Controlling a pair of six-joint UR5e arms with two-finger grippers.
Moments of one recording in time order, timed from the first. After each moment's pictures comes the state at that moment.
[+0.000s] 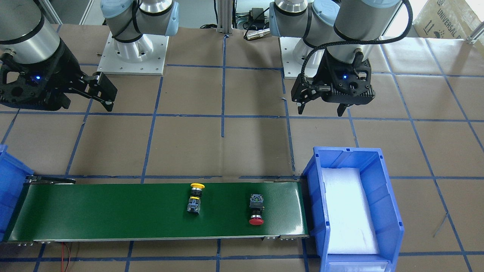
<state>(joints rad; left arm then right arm) -1.61 -1.59 -1.63 -1.42 1.59 0.03 1.49 -1.47 1.43 -1.46 -1.55 -0.01</state>
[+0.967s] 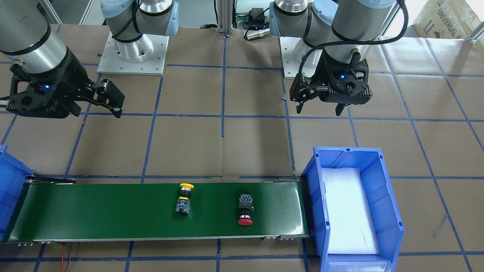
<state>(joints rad) -1.61 -1.59 -1.64 -1.42 1.59 0.02 1.49 -1.45 1.48 -1.56 -1.46 0.00</state>
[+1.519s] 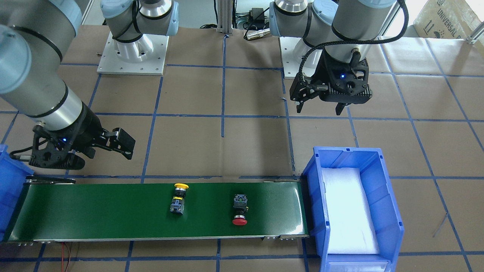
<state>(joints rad) -1.61 -1.58 -1.64 -1.43 1.59 0.03 1.51 -1.31 1.52 -1.78 -1.44 0.02</state>
